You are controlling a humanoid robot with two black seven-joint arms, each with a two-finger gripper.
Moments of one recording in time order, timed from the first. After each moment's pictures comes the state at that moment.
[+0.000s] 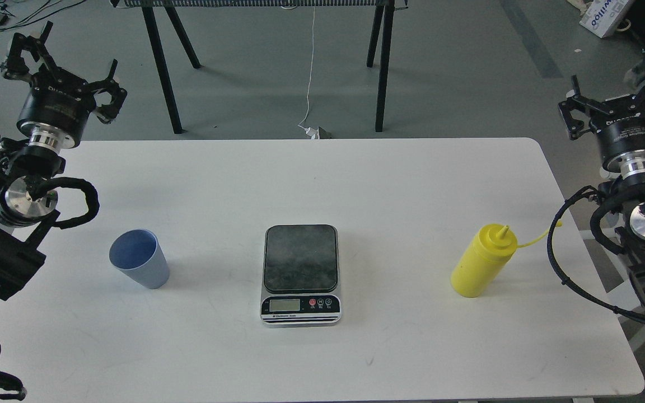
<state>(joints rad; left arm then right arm) -0.71 0.43 -0.96 -0.70 -0.03 -0.41 -0.37 0.60 -0.40 1.14 0.69 0.27 0.49 0.22</state>
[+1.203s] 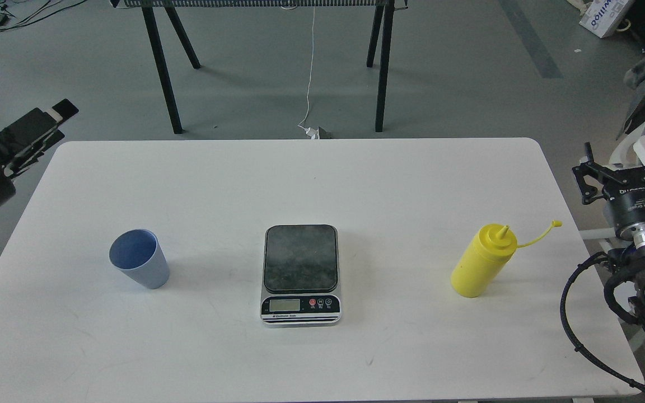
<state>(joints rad) -0.30 1.07 -0.82 -1.34 1.29 0.09 -0.49 0.28 -0.42 1.27 0.88 0.28 0.49 0.23</state>
